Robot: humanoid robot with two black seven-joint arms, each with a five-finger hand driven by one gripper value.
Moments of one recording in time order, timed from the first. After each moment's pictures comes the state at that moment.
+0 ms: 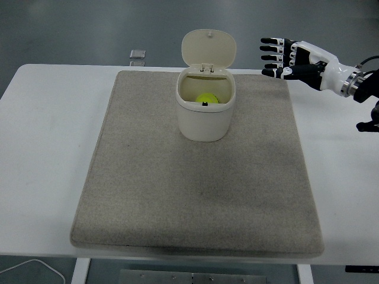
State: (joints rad) left arm 0.06 0.00 -0.04 -0.13 0.01 -0.07 -0.21; right arm 1.12 -0.48 0.20 0.81 -0.24 0.32 0.22
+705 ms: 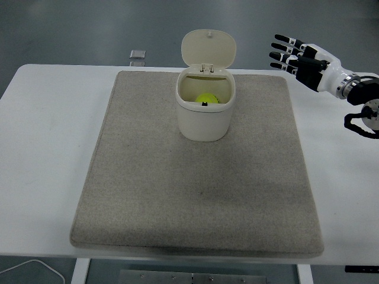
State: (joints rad) left arm 0.06 0.00 -0.04 -0.13 0.01 -0.07 -0.21; right arm 1.10 -0.44 0.20 0.75 0.09 0.25 0.14
